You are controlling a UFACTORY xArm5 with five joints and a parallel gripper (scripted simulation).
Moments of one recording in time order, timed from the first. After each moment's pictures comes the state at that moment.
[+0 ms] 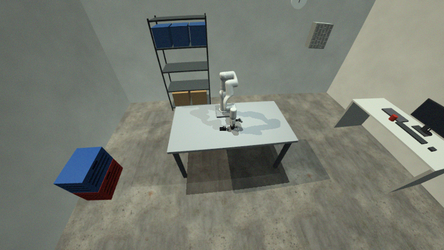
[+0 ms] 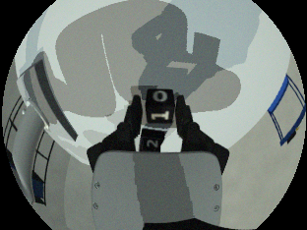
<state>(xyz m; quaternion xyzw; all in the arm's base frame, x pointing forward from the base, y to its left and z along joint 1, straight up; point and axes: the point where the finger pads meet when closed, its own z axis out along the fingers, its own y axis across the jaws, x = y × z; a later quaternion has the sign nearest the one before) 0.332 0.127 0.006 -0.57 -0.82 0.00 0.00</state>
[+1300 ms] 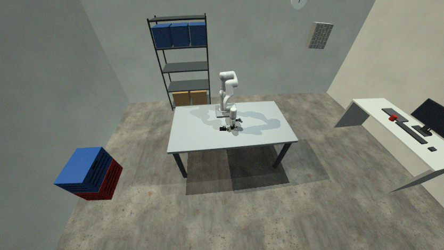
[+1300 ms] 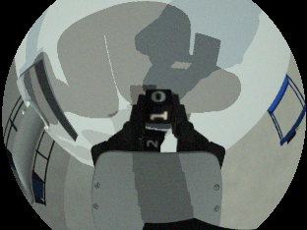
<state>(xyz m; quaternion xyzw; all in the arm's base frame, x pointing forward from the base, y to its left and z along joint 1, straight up) 0.332 0.127 0.006 -0.57 -0.82 0.00 0.00</state>
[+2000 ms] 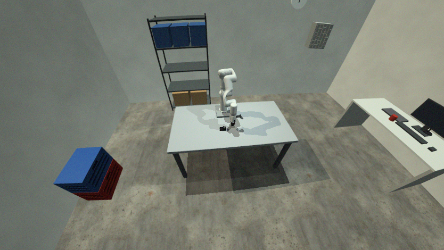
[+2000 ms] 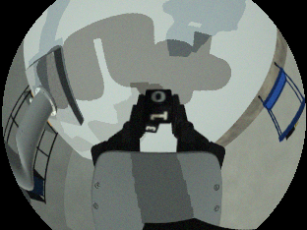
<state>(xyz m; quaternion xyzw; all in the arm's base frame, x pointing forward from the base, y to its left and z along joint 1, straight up) 0.334 0.129 0.066 -0.57 -0.82 0.00 0.00</state>
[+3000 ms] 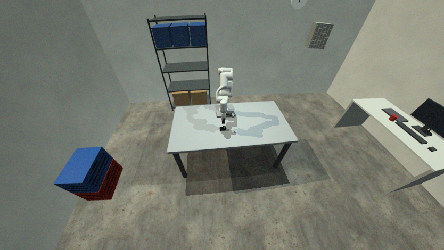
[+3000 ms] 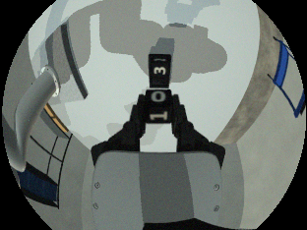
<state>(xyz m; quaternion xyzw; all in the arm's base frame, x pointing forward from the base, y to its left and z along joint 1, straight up) 0.352 0.019 0.114 -0.64 -0.76 0.00 0.00</state>
